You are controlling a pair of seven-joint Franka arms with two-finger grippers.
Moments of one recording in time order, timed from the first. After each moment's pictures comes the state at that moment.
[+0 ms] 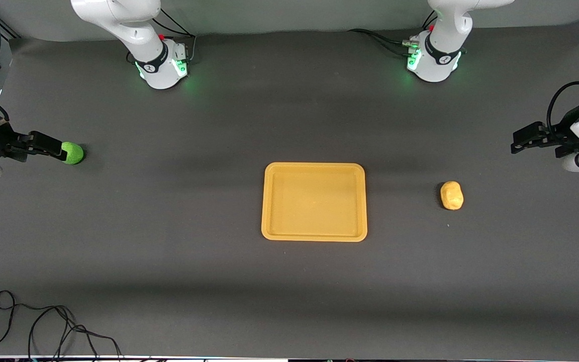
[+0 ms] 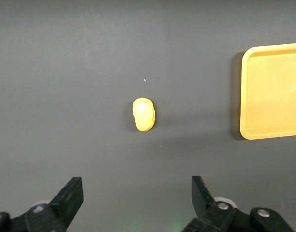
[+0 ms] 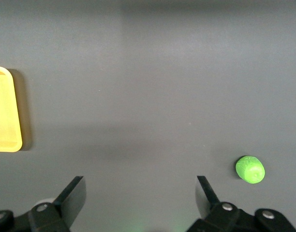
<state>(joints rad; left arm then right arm) 0.04 0.03 -0.05 -1.64 -0.04 1.59 0.10 0.01 0.06 -0.04 -1.57 0.03 1.54 0.00</state>
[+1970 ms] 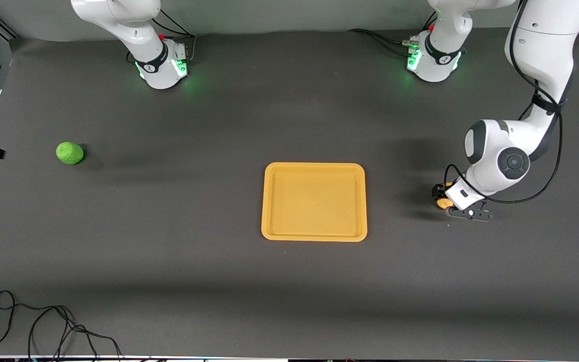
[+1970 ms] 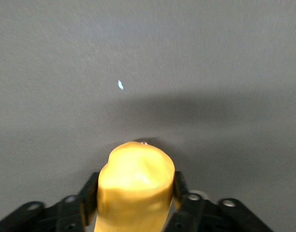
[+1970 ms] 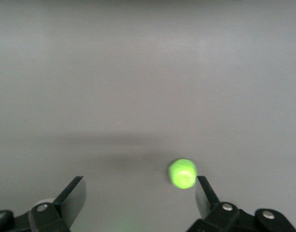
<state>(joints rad) -0.02 0.39 -0.05 -2.19 0.01 2.54 0.05 0.01 0.00 -0.45 -1.77 -0.01 1.74 -0.43</state>
